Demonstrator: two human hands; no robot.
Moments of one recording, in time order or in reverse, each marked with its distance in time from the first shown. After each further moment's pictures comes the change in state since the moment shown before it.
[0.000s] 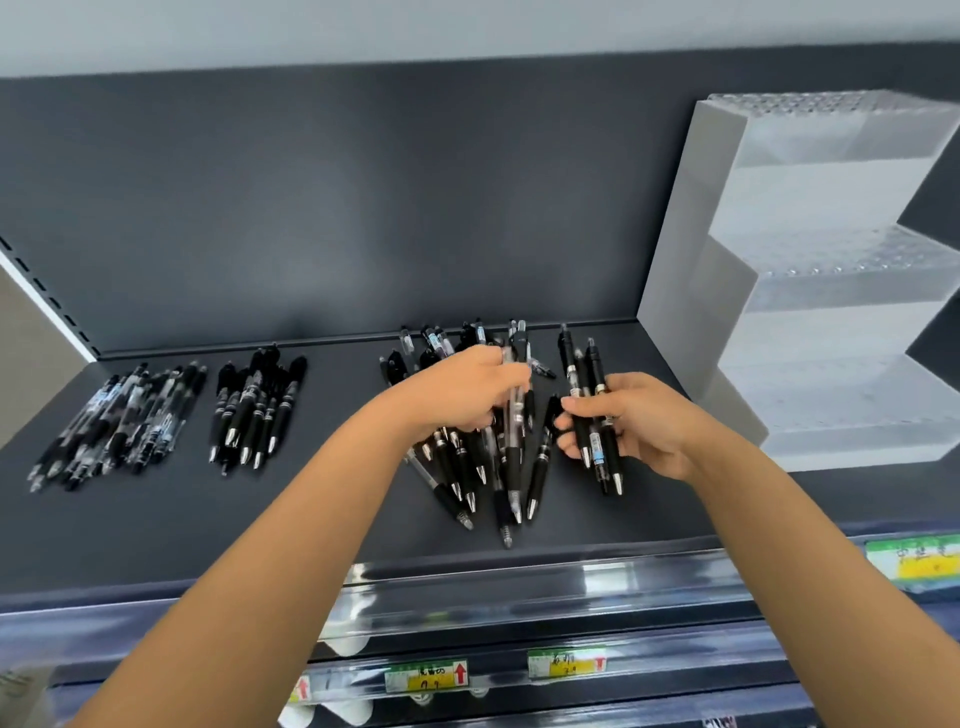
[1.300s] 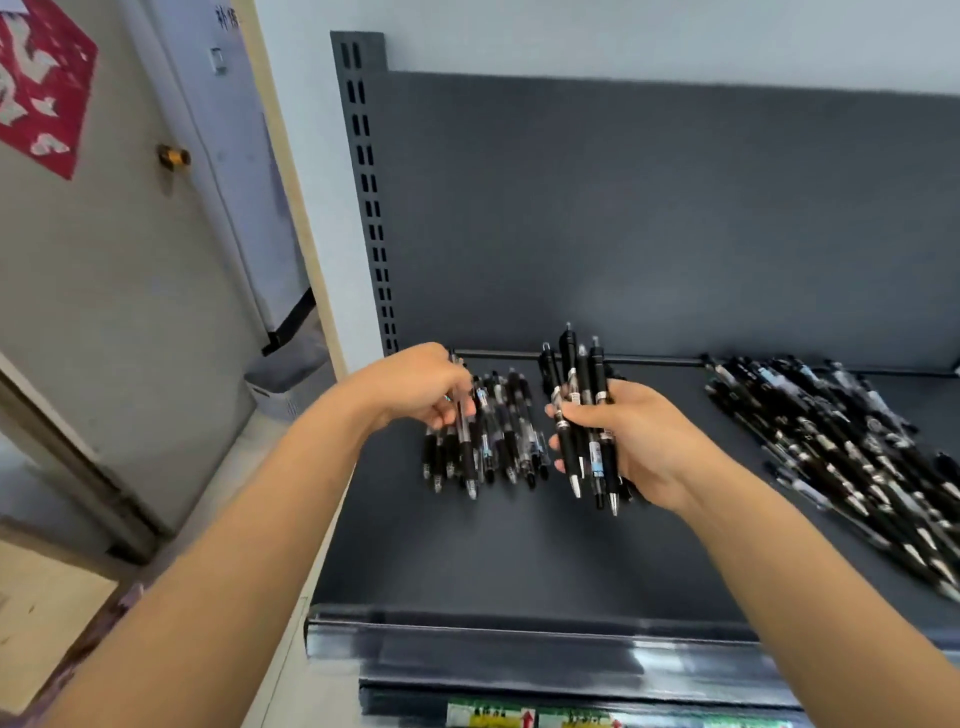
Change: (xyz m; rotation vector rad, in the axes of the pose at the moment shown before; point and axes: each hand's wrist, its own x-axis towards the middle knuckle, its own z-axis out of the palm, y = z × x) left_hand -0.119 -0.244 -0.303 -0.156 0.123 -0.178; right_hand 0.075 -0.027 0.373 0.022 0.008 -0.065
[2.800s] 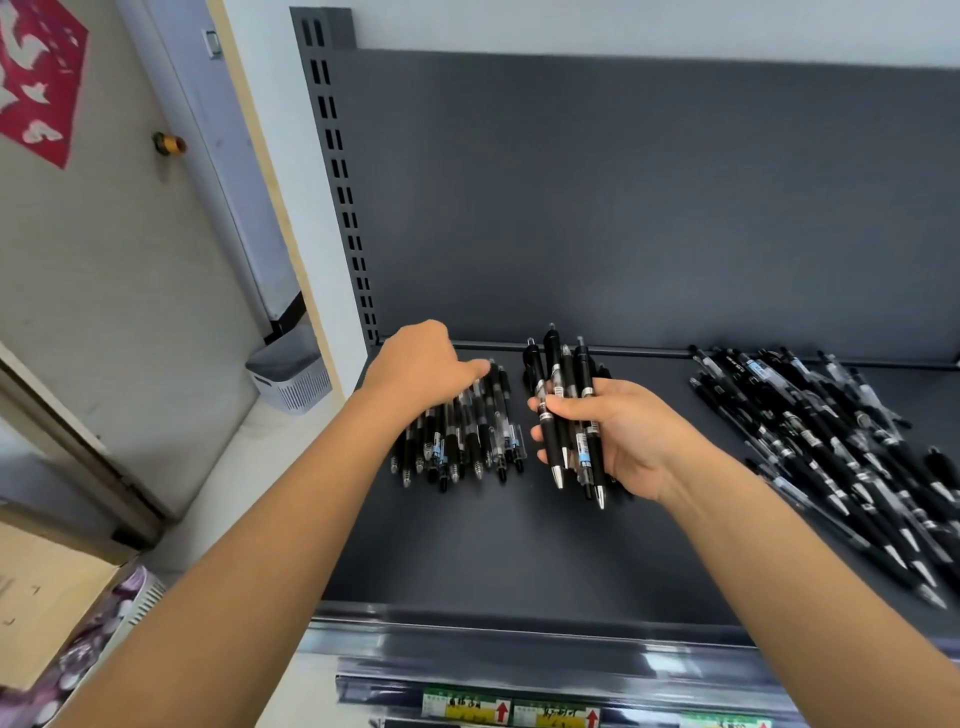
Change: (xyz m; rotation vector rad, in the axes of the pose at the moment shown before) left_hand 0.023 0.014 0.030 0.581 0.396 0.030; right_hand 0.010 0.002 -0.020 0.144 -0.095 0.050
